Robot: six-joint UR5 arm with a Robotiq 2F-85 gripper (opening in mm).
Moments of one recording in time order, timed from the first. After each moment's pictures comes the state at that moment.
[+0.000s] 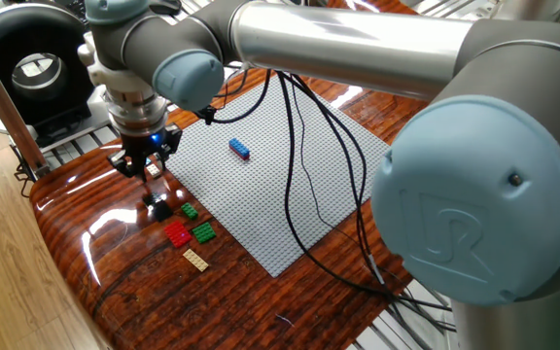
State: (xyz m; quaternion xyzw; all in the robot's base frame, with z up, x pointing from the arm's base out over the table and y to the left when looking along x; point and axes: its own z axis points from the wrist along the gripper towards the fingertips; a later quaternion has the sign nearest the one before) arm 0.684 0.230 0.007 -0.01 1.00 0.02 0.07
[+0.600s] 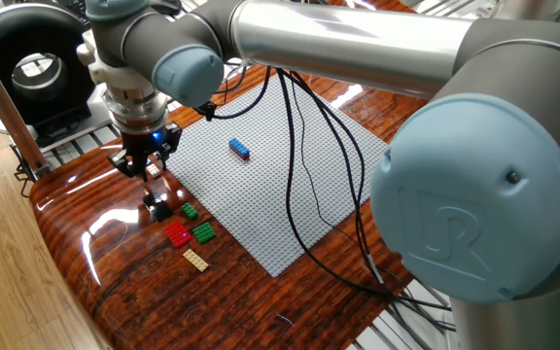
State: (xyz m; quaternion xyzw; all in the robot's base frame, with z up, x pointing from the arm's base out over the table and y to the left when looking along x) arm 0.677 0.227 0.014 -0.03 1.00 0.01 0.05
